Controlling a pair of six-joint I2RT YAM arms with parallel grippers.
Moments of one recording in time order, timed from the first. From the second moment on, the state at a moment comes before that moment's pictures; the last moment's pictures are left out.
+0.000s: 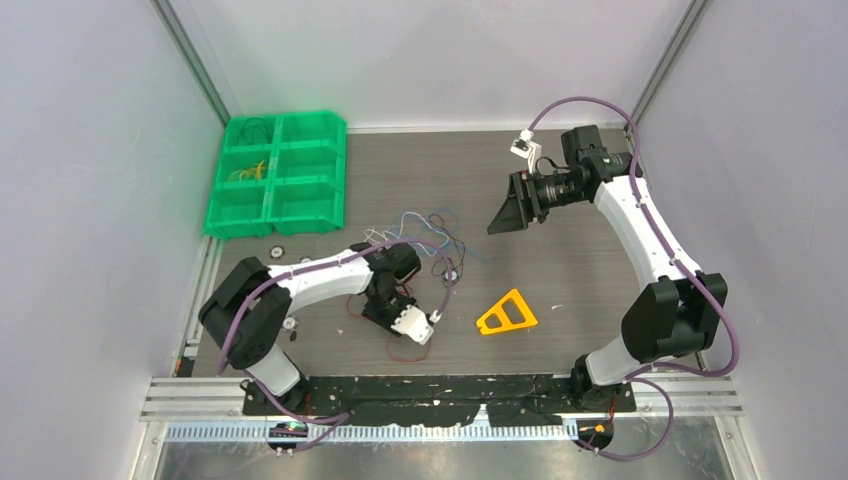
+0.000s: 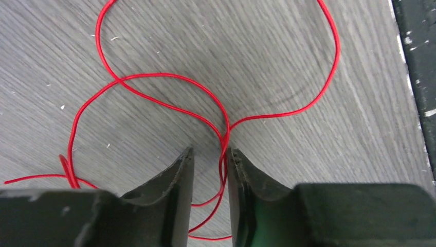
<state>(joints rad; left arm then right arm) -0.81 1.61 0.93 -0.86 0.30 1.37 0.14 1.53 1.44 -1.03 -1.01 -0.24</state>
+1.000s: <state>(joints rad) -0.19 1.34 1.64 -1.17 0.67 0.84 0.14 1.55 1.48 -1.03 -0.98 -0.26</state>
